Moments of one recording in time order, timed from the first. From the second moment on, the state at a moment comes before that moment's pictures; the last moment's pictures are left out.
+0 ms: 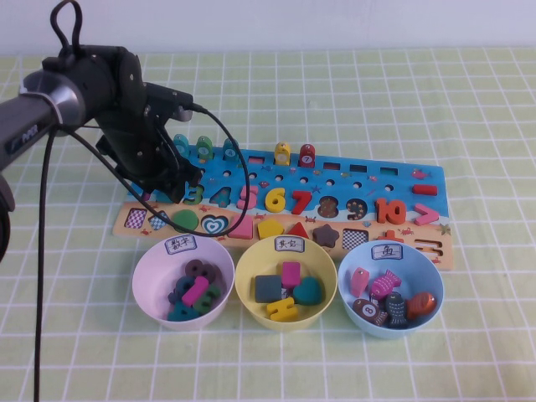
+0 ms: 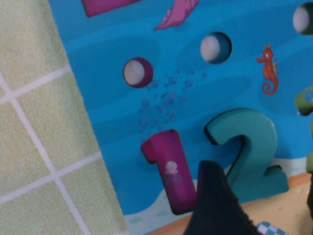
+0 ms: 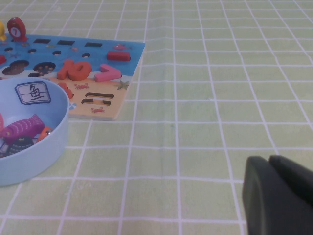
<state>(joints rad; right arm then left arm) 0.03 -0.01 0.03 0.07 0.37 0.00 -0.27 2.18 -1.81 -0.03 1.00 0.20</state>
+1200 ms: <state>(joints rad) 0.03 -0.01 0.03 0.07 0.37 0.00 -0.27 2.22 -1.90 -0.02 1.05 0.20</state>
